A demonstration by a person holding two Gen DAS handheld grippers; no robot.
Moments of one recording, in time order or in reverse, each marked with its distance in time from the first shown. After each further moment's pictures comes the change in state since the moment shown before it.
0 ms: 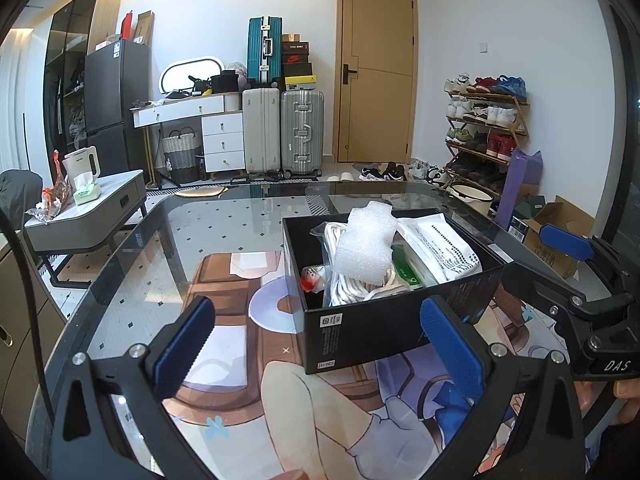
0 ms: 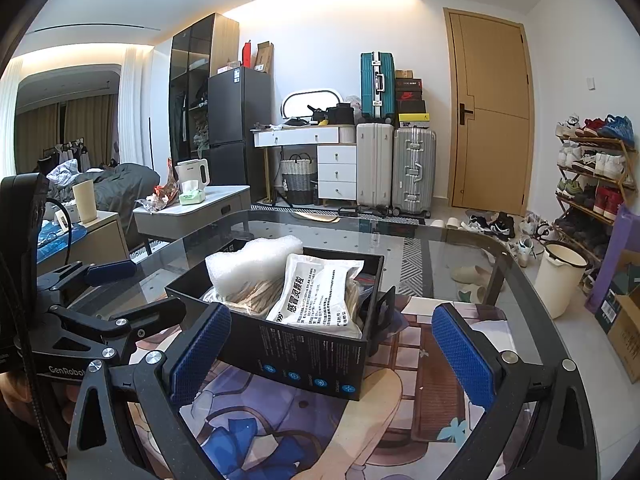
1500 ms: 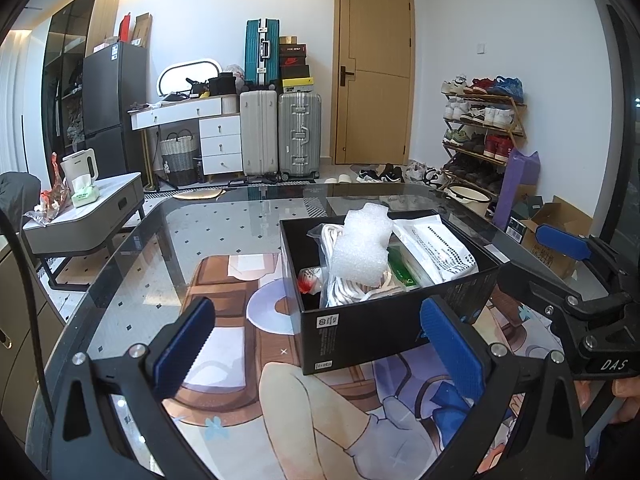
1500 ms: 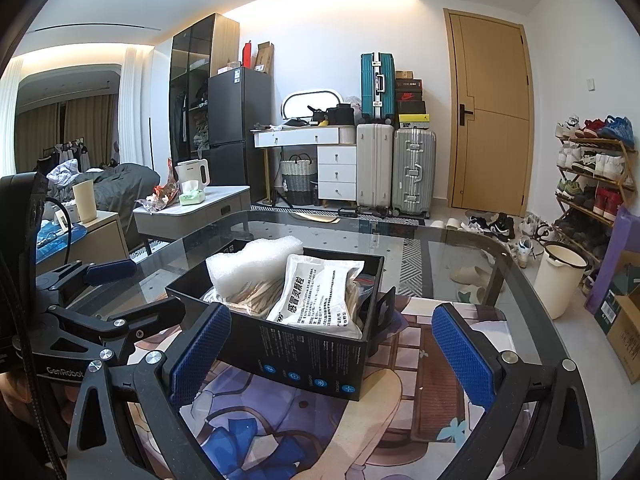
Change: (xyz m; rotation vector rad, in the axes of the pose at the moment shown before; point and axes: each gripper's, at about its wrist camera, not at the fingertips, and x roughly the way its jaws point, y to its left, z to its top) left arm -0.004 -0.003 0.007 0.003 -0.002 -0.005; right arm 0.001 0.001 0.000 -0.001 0.000 -0.001
